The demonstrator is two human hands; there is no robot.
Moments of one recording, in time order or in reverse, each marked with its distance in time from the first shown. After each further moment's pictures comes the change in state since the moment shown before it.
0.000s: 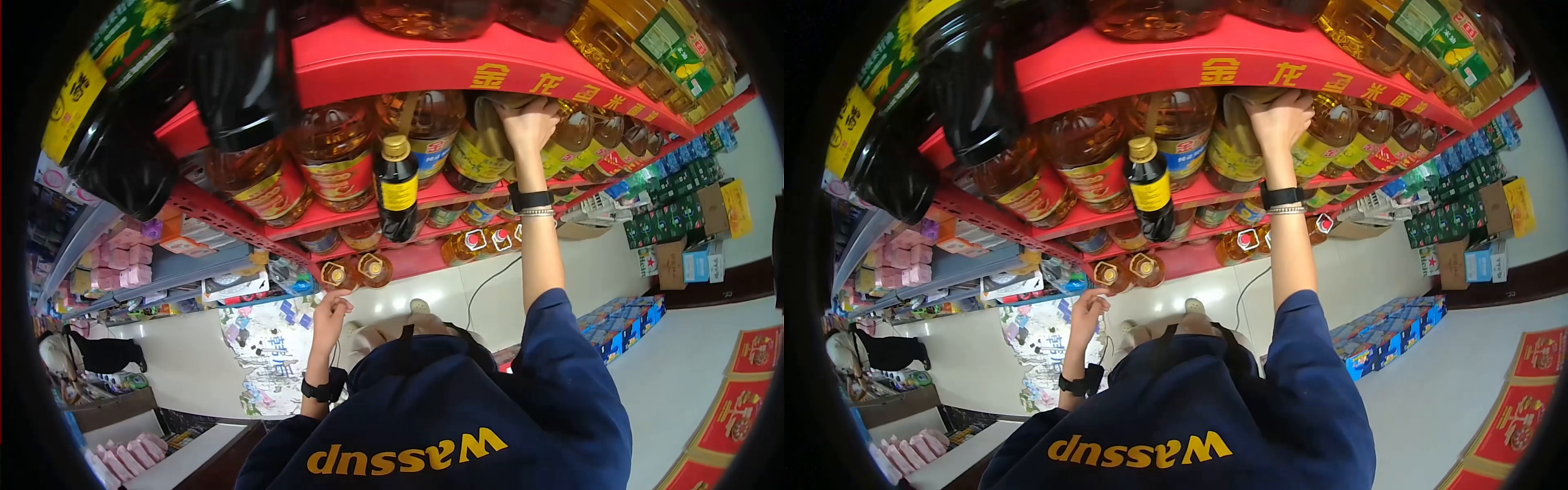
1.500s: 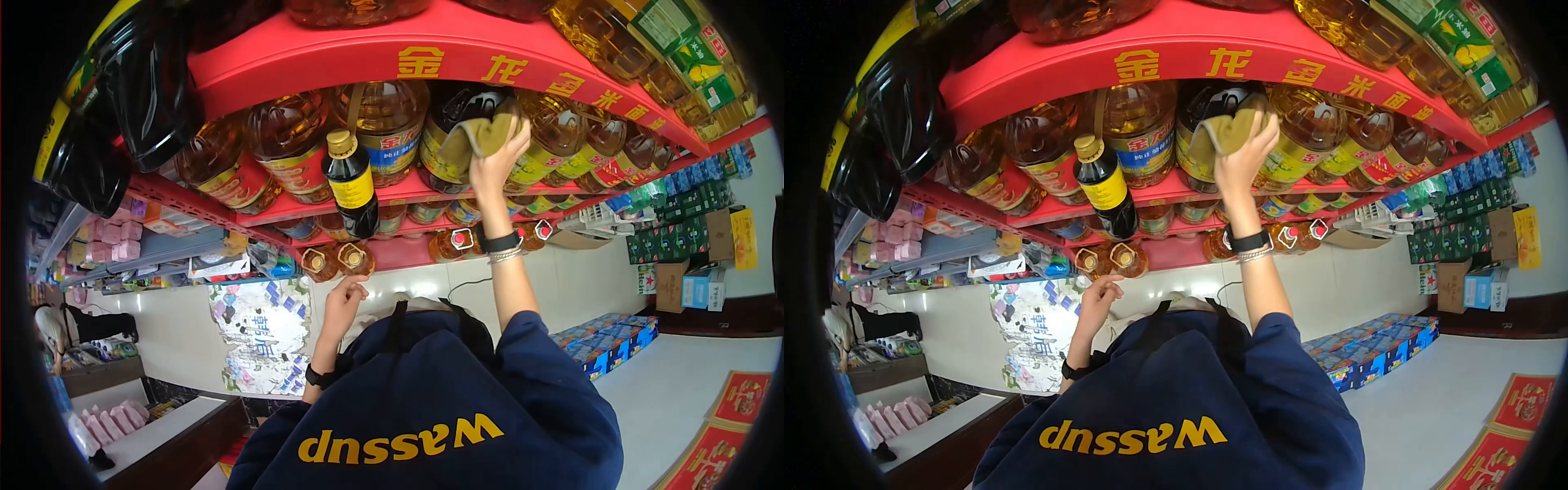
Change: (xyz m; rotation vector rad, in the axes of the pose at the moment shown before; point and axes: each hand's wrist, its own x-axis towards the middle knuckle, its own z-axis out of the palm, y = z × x) left_hand 0.011 0.037 0.121 -0.005 -0.028 -0.015; right_hand -0.050 0.050 0.016 0.522 0.100 -0.218
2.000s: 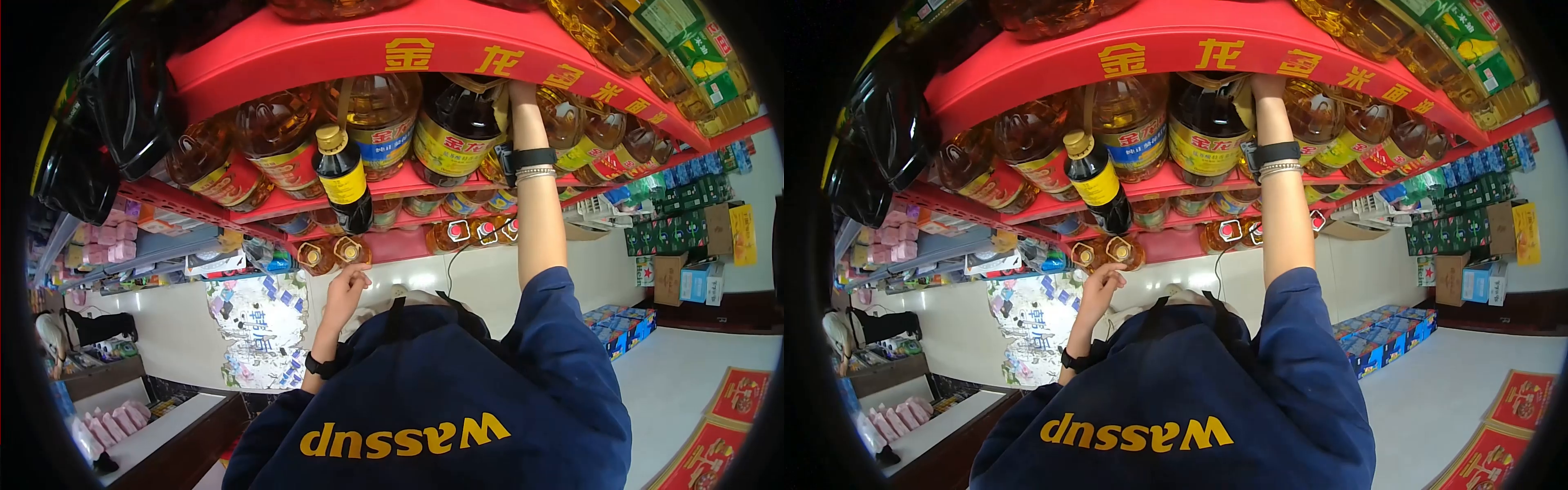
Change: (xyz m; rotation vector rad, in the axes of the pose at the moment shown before) left_hand 0.018 0.002 0.011 0.023 -0.028 0.042; right_hand 0.096 0.141 0.119 0.090 -0.113 -0.017
